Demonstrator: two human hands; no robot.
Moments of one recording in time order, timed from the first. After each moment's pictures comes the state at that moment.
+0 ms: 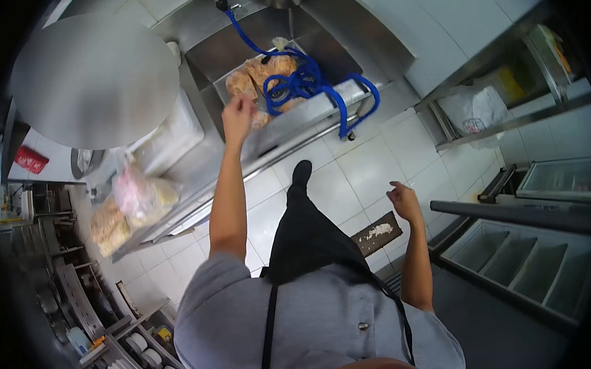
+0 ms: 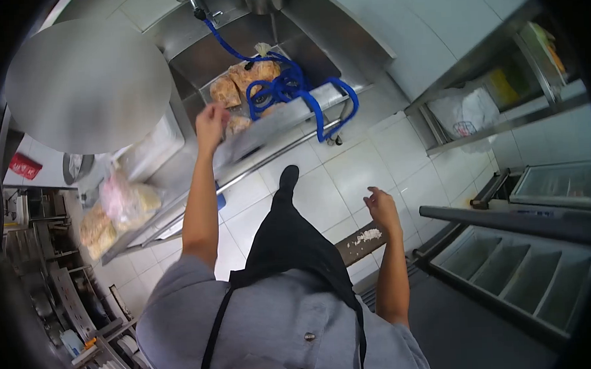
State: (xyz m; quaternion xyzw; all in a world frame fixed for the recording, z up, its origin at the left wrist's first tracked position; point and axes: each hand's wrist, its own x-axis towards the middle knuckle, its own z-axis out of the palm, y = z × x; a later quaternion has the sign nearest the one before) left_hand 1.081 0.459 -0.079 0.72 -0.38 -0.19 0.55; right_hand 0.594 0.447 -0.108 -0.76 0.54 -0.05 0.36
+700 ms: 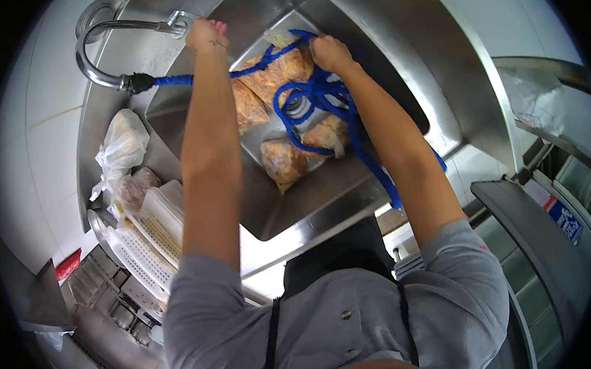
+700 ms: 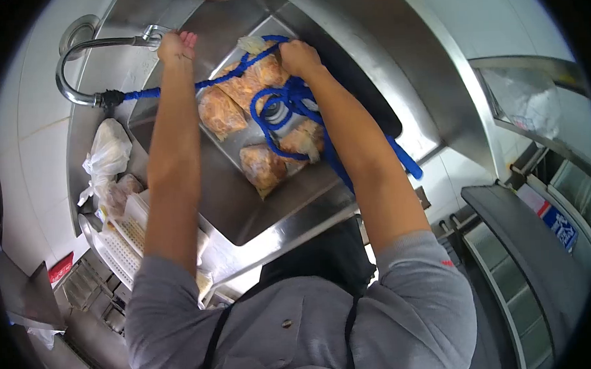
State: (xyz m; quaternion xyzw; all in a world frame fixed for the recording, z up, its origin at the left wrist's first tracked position) left_hand 1.312 0.040 -0.160 0.67 0.02 -0.30 0.68; right_hand 1.049 0.034 -0.220 -0.84 0.44 0.04 0.30
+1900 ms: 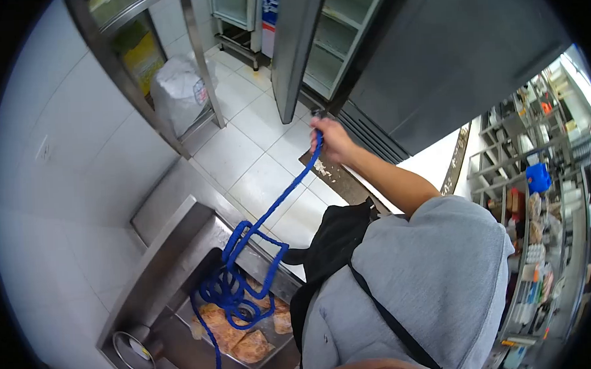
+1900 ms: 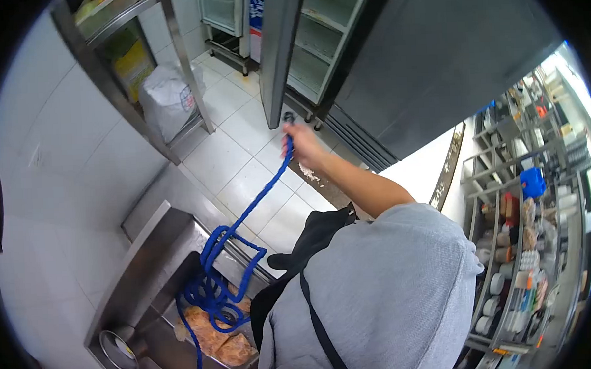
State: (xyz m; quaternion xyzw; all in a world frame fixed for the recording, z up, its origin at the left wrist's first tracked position) left_hand 1.395 -0.015 -0.192 0.56 -0.01 -0.39 0.73; right_hand 0.628 0.382 -0.007 0.06 0.61 -0.75 0.26
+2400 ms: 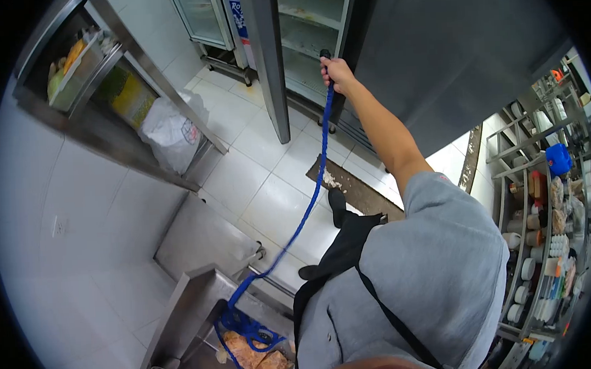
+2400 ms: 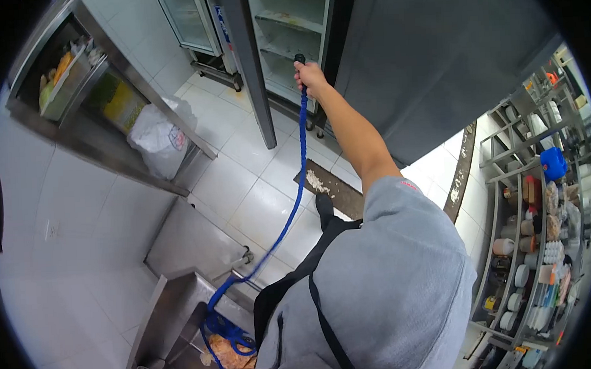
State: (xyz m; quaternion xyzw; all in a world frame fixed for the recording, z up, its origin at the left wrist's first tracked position) left_hand 1.121 0.134 -0.032 0.70 -0.33 -0.11 0.62; right_hand 0.318 0.464 0.019 0.08 0.64 -0.76 0.10
